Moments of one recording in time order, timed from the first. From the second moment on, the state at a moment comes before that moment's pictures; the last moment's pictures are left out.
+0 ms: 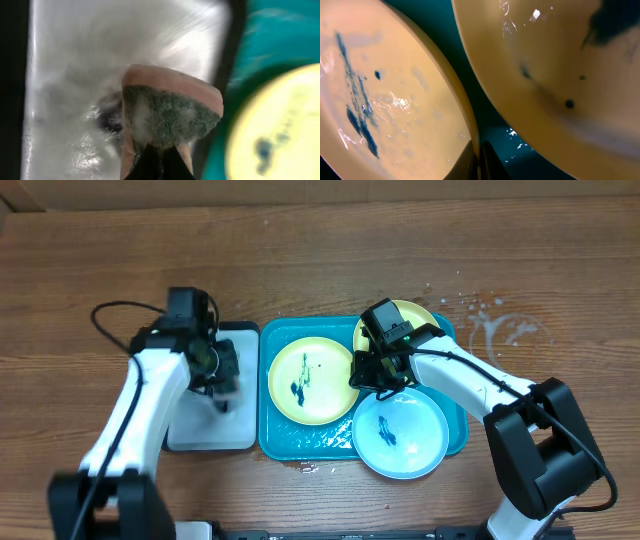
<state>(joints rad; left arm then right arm) -0.01 1.54 1.09 -0.85 0.06 -0.26 0.51 1.86 1.15 -0.60 -0.30 0.59</state>
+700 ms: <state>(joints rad) -0.22 1.46 1.12 -0.85 0.24 -0.21 0.53 1.86 1.09 -0.55 -0.26 0.65</state>
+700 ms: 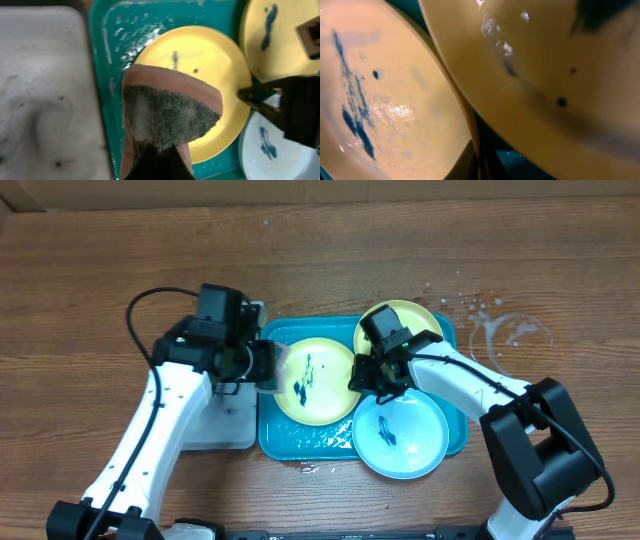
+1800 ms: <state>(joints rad) -0.40 1.93 1.16 -0.69 0.42 -0.22 0.58 1.86 1.08 -0.49 -0.25 0.69</state>
